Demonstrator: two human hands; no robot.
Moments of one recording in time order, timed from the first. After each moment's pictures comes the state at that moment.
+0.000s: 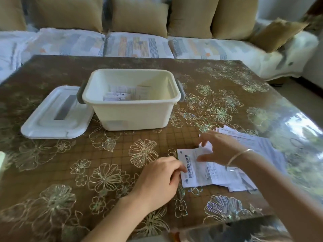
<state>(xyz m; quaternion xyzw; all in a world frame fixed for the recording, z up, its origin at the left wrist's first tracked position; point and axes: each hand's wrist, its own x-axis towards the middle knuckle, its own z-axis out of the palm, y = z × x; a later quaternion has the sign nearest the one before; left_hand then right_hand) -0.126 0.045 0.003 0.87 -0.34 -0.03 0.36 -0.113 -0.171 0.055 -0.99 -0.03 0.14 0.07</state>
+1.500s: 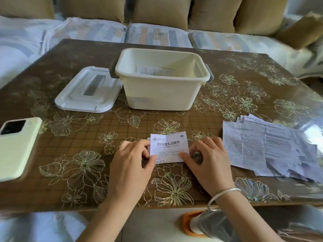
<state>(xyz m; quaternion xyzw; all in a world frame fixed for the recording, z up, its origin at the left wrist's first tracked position) -0.156 0.135 -0.023 0.93 -0.11 0.17 0.31 -0.170 -0.063 -0.021 -0.96 0.00 -0.21 0.19</state>
